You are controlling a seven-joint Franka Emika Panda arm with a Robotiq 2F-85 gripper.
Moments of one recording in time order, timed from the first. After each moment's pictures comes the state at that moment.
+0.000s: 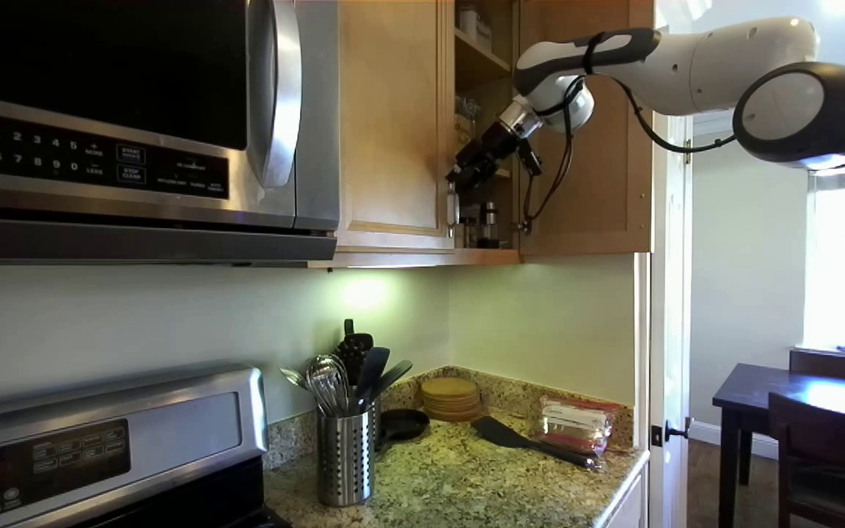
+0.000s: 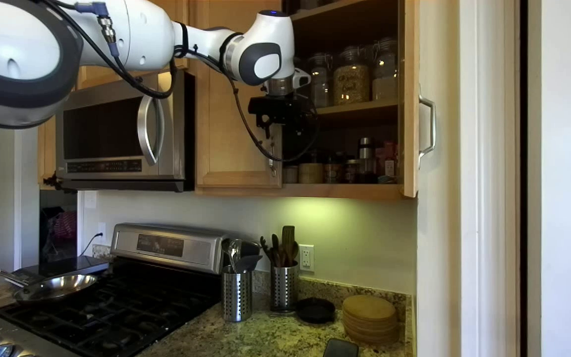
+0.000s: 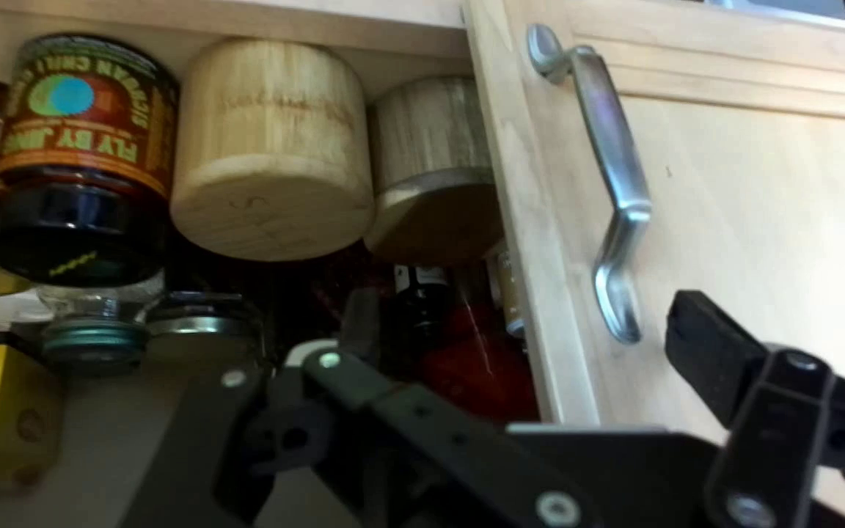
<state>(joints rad) -0.21 0.32 -0.07 -1.08 0.56 2.05 -0.59</state>
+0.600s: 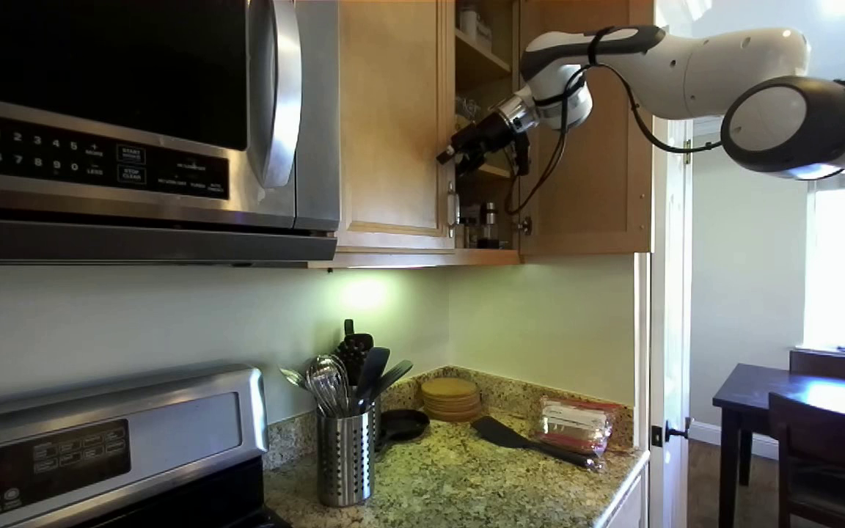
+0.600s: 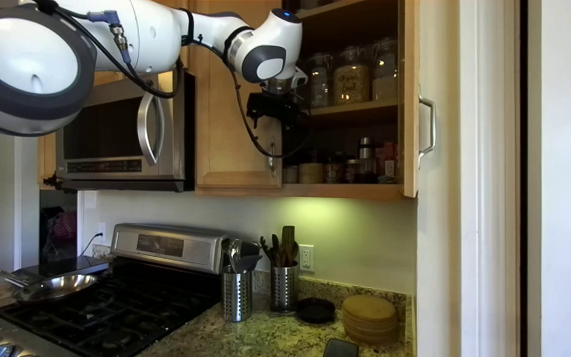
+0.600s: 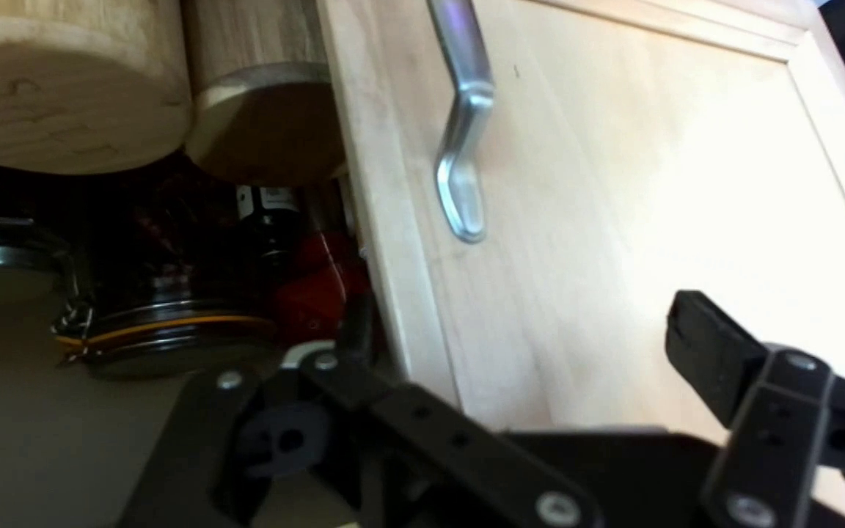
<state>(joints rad) -0.25 0.37 -0.03 -0.98 0.79 1.94 -0.73</state>
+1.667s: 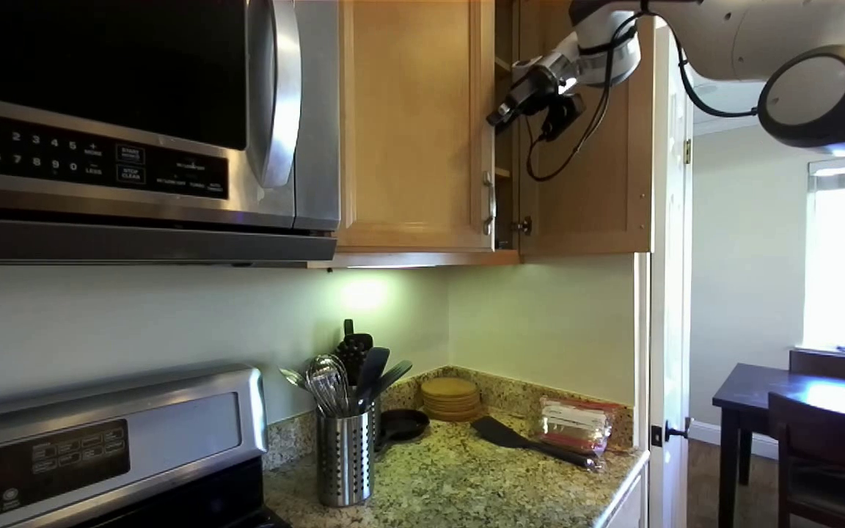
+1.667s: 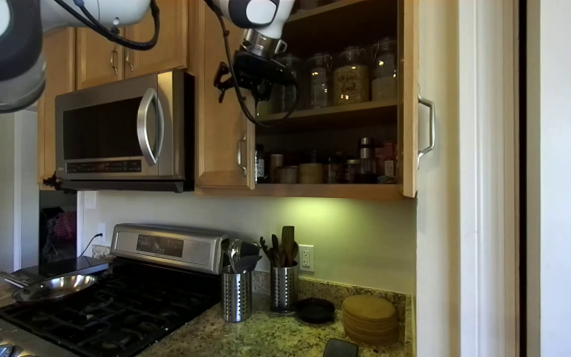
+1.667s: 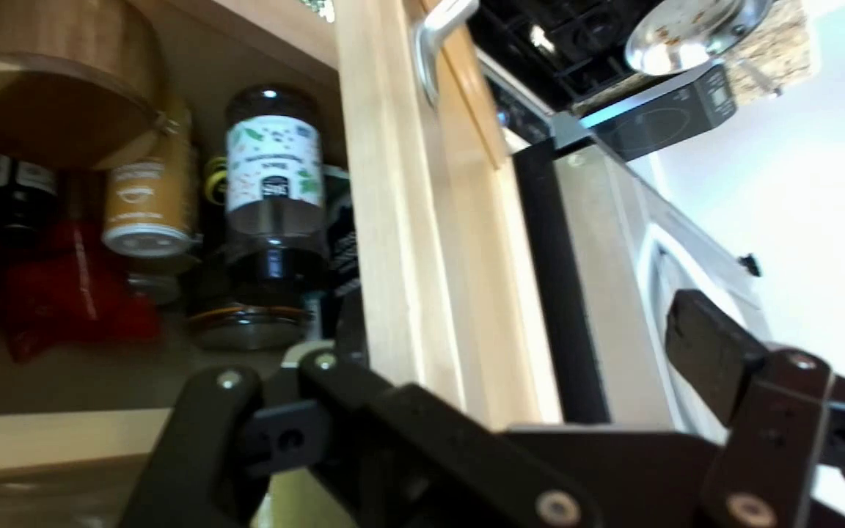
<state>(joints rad) -0.35 0.23 -0.03 -0.96 0.88 1.47 -0.99</state>
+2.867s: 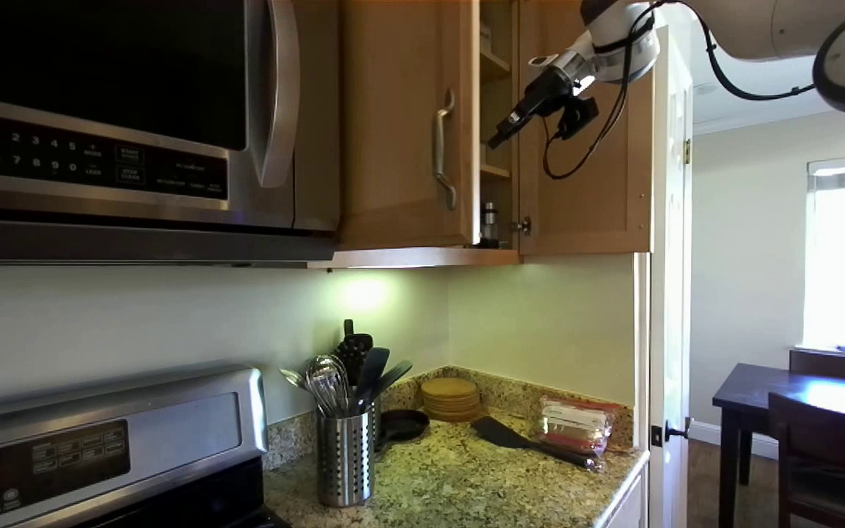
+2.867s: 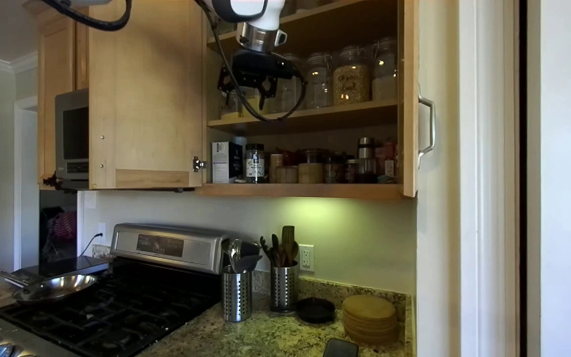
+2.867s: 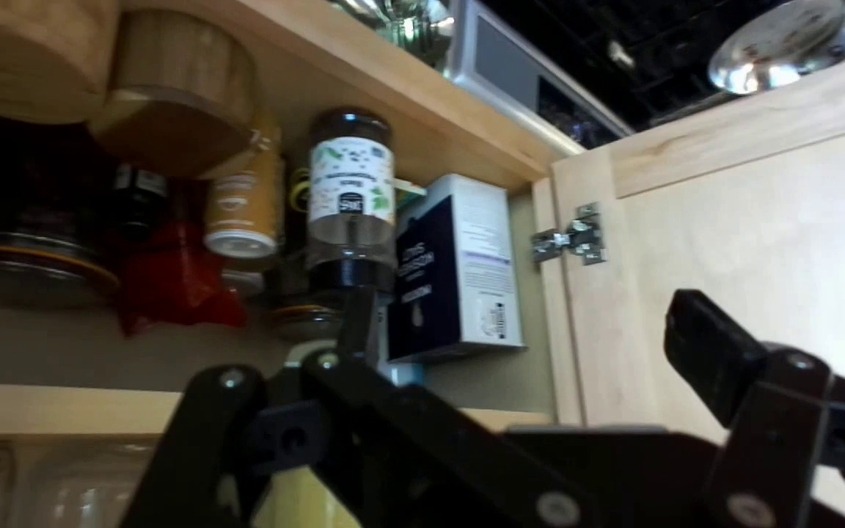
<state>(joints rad) -0.35 0.07 -0.04 -1.21 0.80 1.68 -1.07</state>
